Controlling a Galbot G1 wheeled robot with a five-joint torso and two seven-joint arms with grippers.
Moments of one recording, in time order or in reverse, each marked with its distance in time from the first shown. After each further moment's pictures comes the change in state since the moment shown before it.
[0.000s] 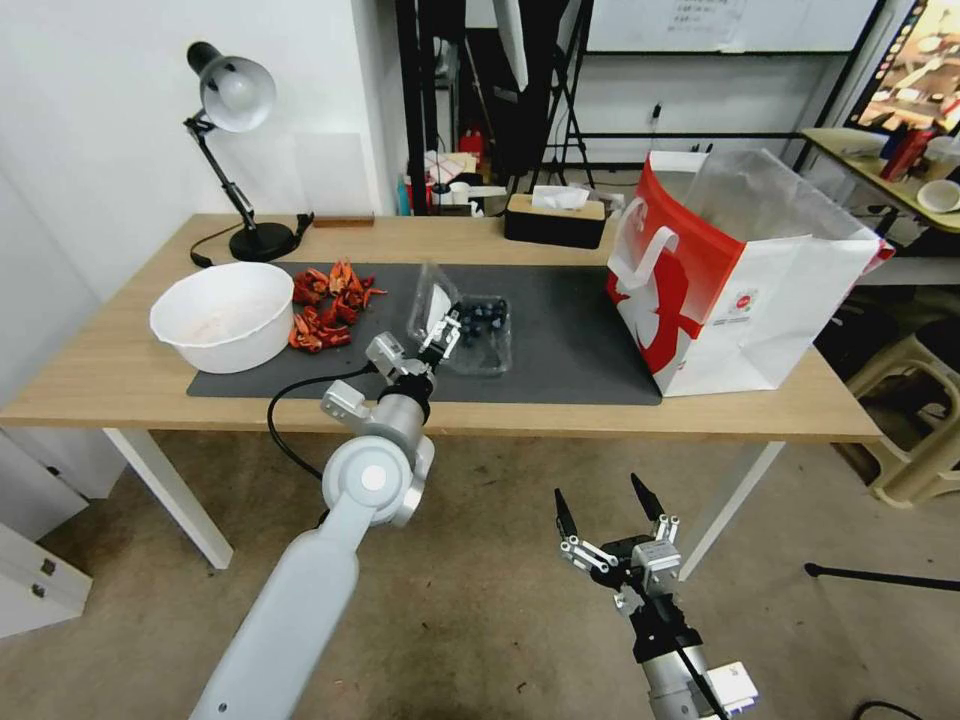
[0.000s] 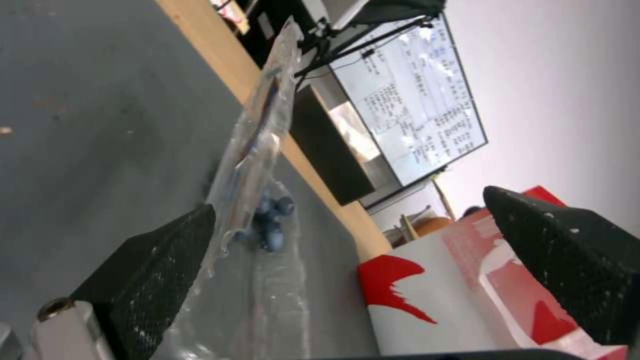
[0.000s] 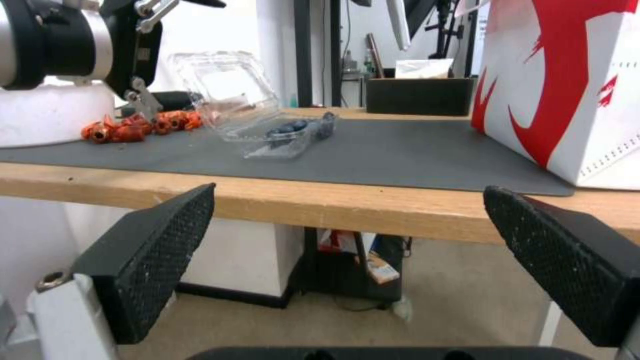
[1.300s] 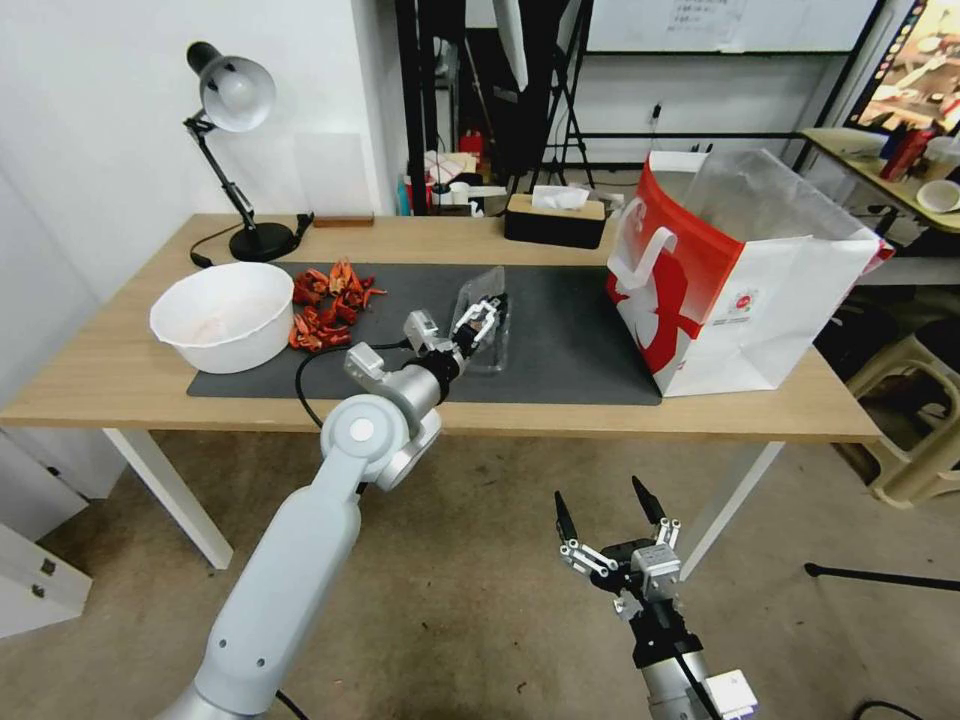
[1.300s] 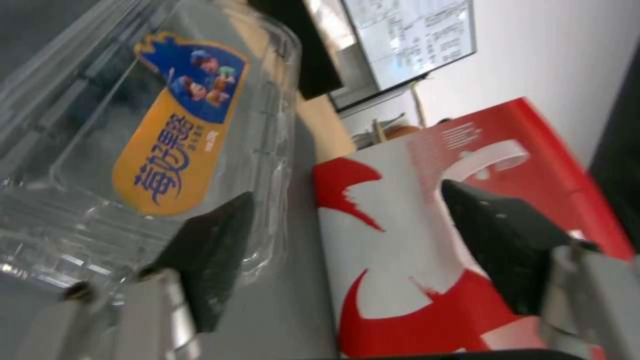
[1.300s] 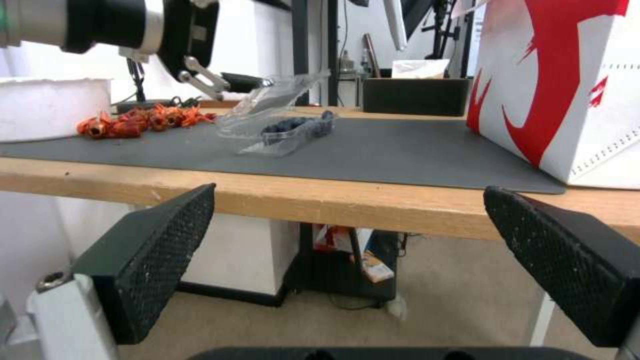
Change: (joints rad) left arm -0.139 -0.020 -0.001 0.061 -0.274 0.273 -0.085; right arm -0.017 0.017 0.006 0.000 -0.027 0.007 0.002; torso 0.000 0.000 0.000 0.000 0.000
